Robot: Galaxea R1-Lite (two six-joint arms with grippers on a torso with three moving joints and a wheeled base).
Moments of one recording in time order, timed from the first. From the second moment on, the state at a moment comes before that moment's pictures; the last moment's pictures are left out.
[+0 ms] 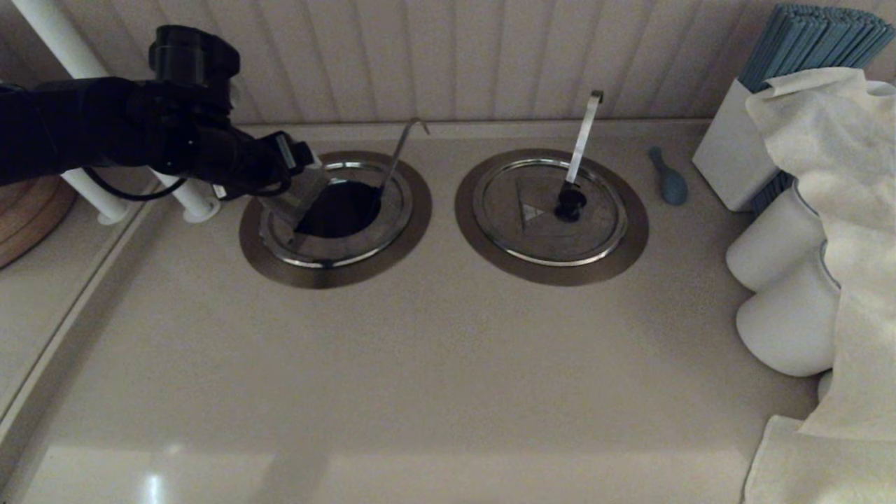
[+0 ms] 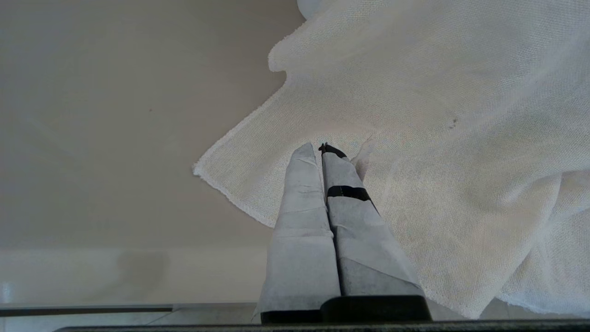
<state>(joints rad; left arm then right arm) -0.19 1.98 -1.95 0.38 0.15 -0.41 0.00 0.00 0.00 0.00 0.00 -0.01</state>
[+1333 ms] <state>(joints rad) -0.34 1.88 -1.86 0.38 0.16 -0.41 0.00 0.00 0.00 0.00 0.00 -0.01</state>
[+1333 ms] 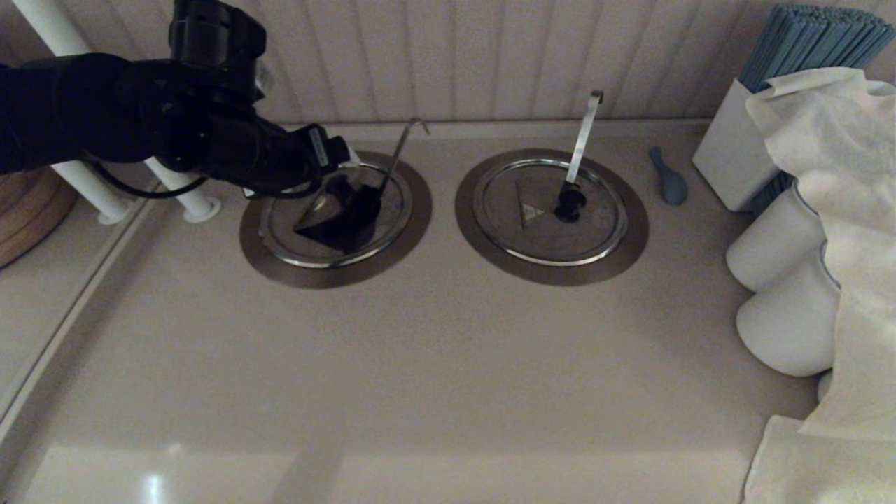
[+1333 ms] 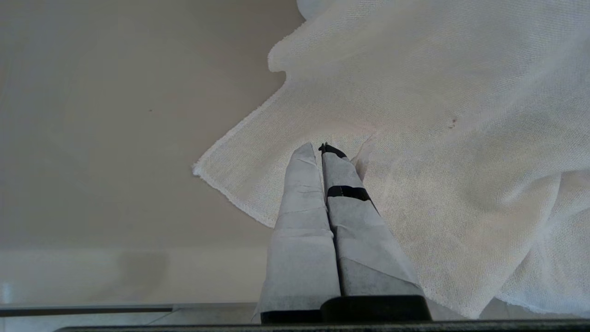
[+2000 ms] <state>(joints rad) -0.35 1.84 -1.85 0.38 0.15 -0.41 0.00 0.00 0.00 0.00 0.00 -0.01</state>
